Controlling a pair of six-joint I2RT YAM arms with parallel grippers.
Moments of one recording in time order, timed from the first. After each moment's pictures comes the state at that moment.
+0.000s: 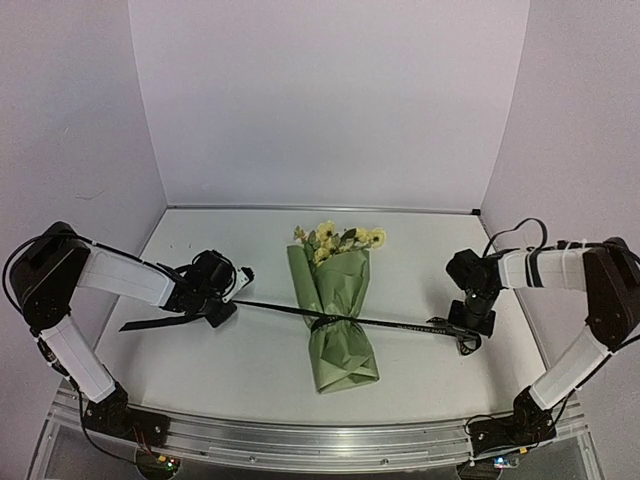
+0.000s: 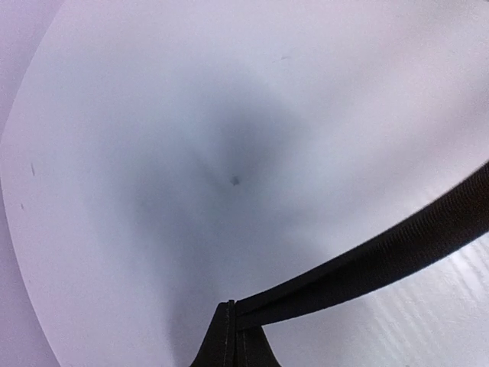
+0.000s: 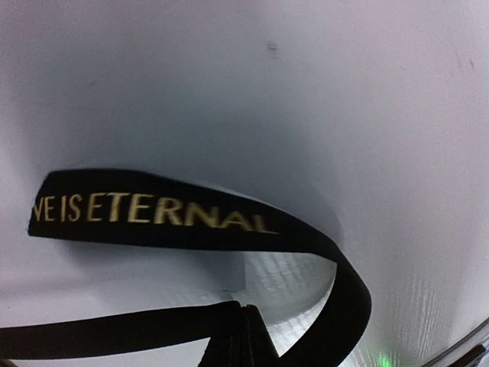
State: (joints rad) left arm -0.66 1.64 0.74 -0.08 -0.35 0.31; right arm 0.39 1.58 0.85 -0.78 0.12 0.79
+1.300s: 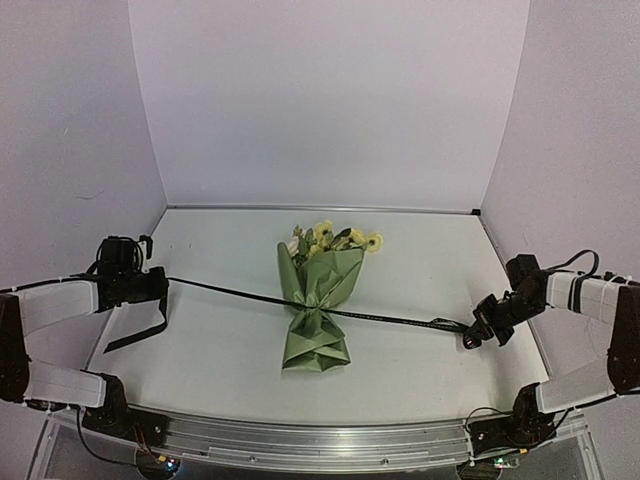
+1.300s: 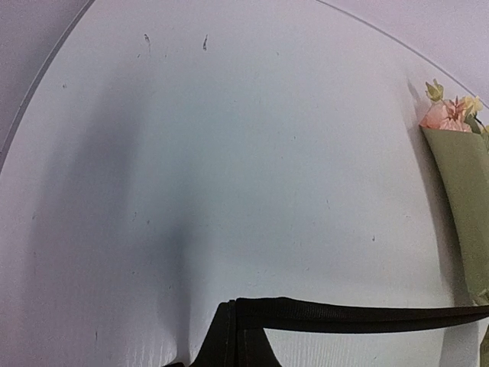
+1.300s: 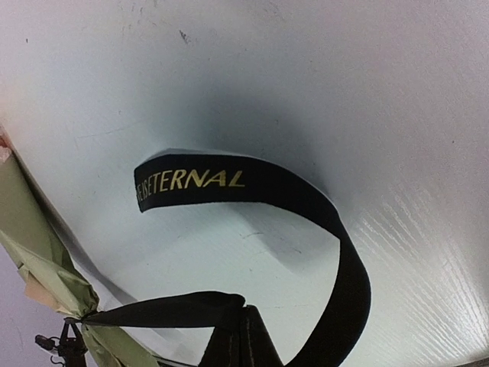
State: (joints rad) left arm -0.07 1.17 0.52 -0.07 0.09 -0.27; right arm -0.02 1.28 0.62 -0.63 -0.42 0.93
